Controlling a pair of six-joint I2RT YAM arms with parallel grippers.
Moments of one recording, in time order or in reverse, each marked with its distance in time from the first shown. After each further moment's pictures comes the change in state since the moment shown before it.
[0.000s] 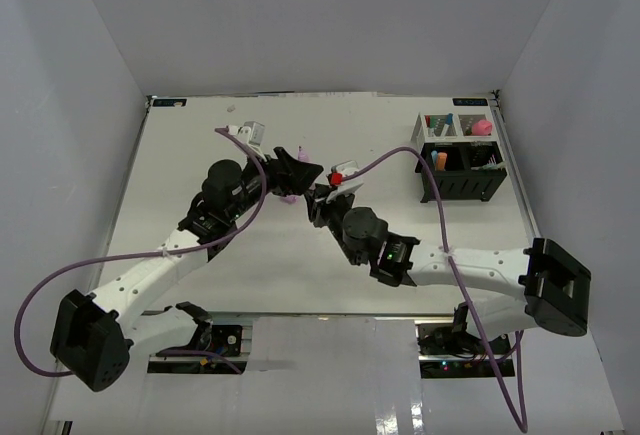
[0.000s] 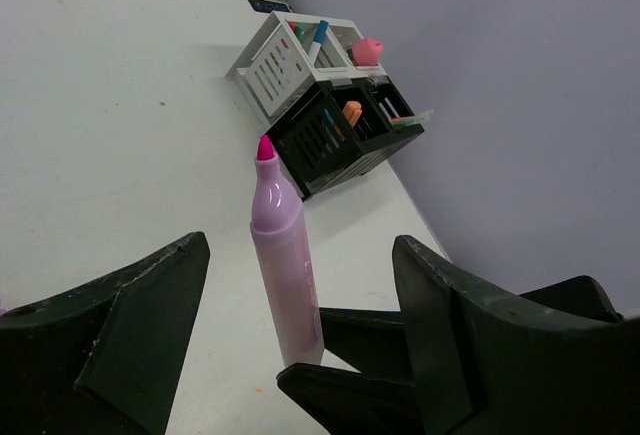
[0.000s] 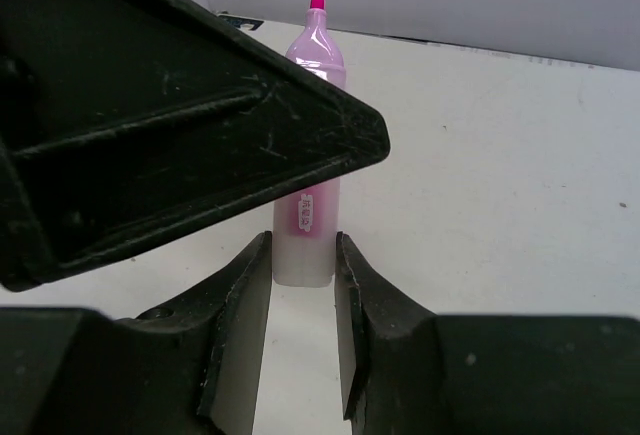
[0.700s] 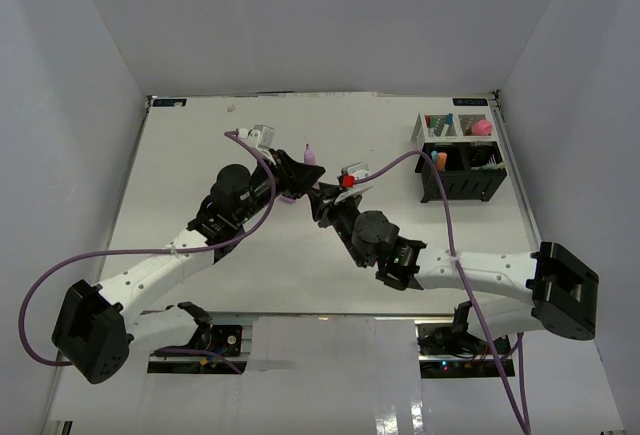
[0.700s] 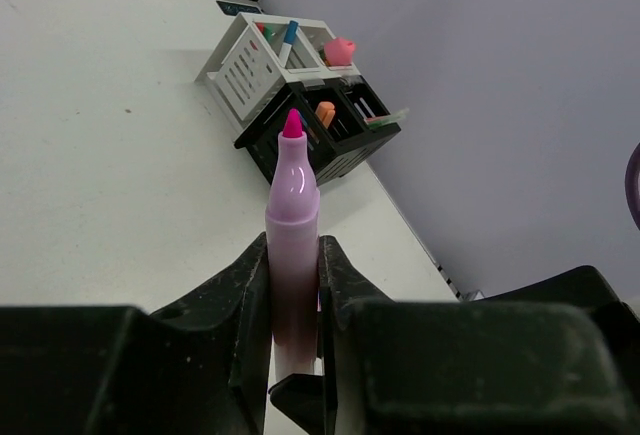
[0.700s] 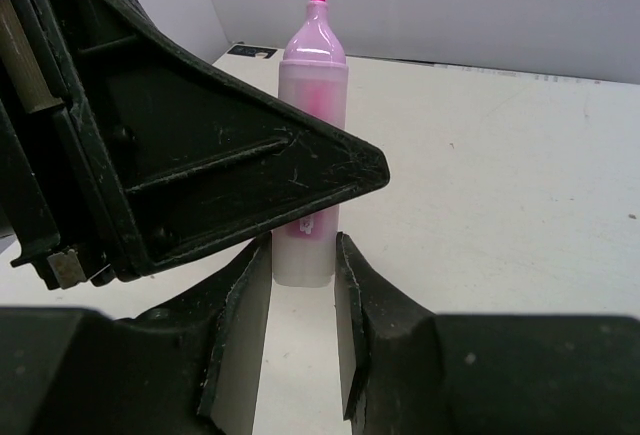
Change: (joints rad) left arm -0.068 0.040 -0.015 0.104 -0.039 -0.012; right arm 0.000 -0.047 -0.058 0.095 -0.008 -0.005
